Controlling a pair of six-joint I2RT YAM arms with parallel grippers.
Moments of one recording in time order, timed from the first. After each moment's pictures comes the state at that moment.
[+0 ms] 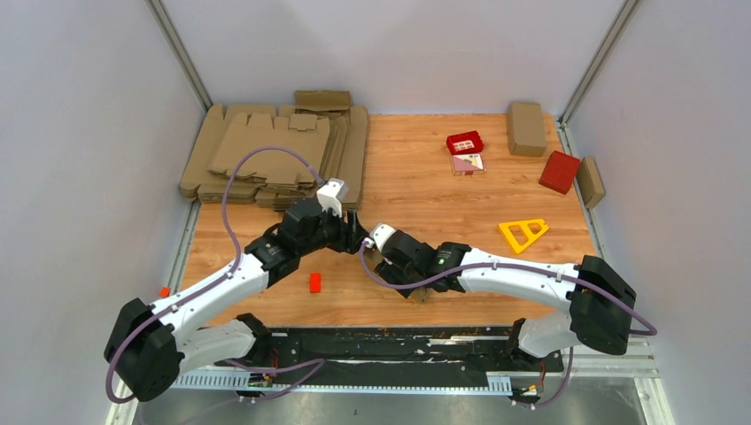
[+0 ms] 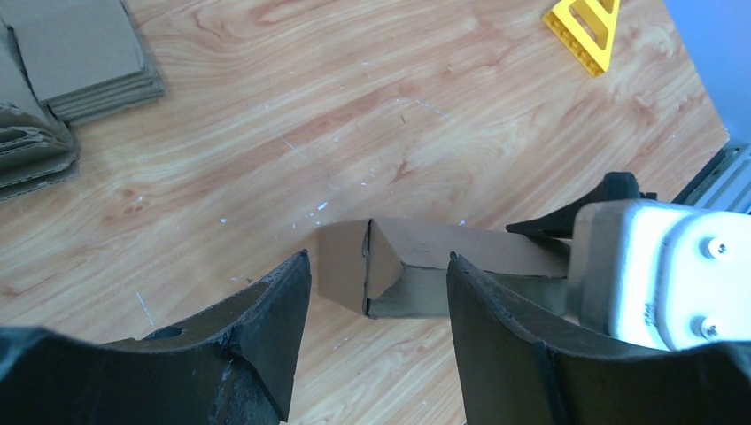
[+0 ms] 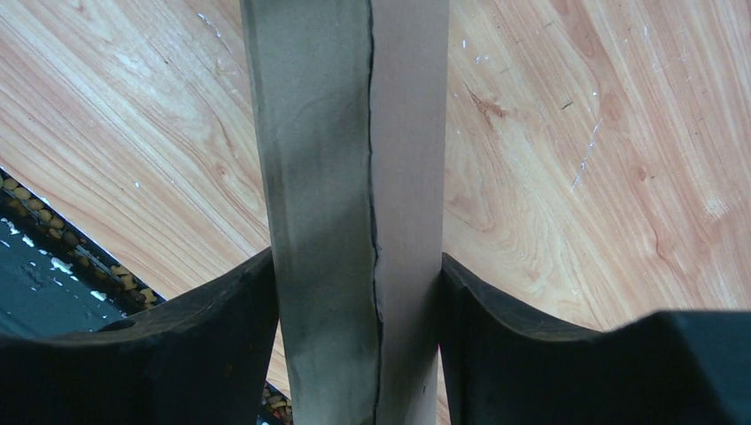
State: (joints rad) left arm -0.69 1.04 0.65 -0.05 0.12 -0.42; right arm 1.11 1.40 0.91 -0.52 0.25 0.08
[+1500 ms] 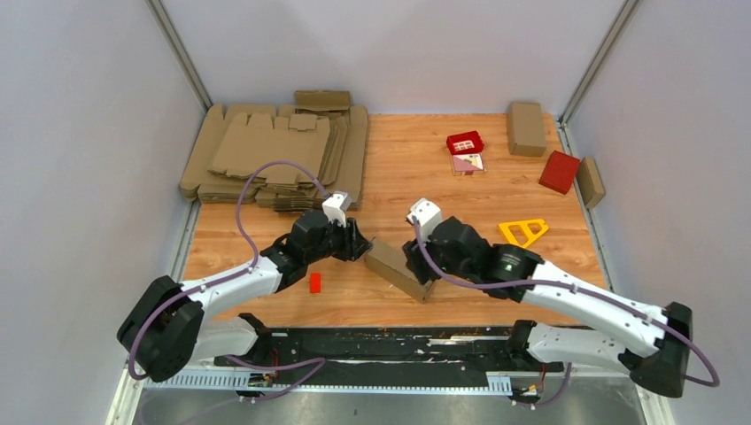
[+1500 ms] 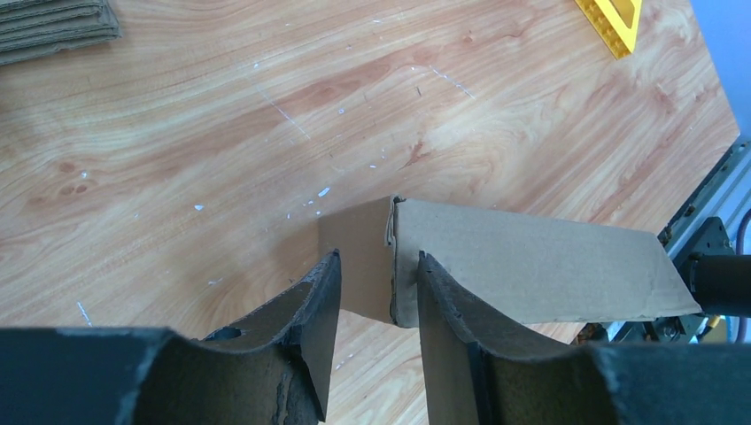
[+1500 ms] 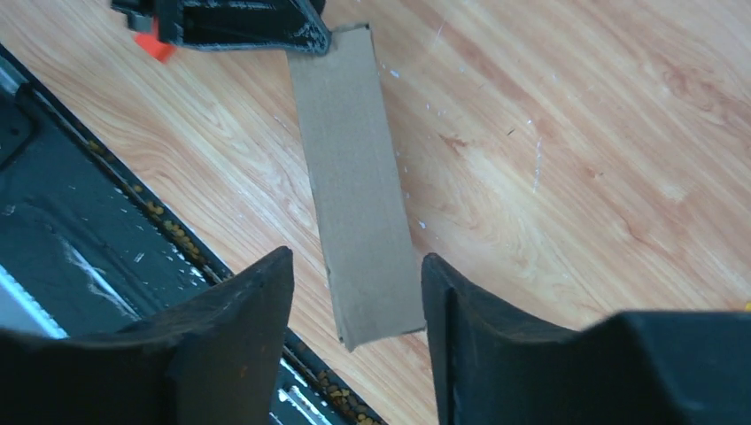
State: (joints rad) left arm -0.68 1.20 0.50 0.23 0.15 -0.48; right arm 1.04 1.06 0.89 -0.55 0.18 0.18
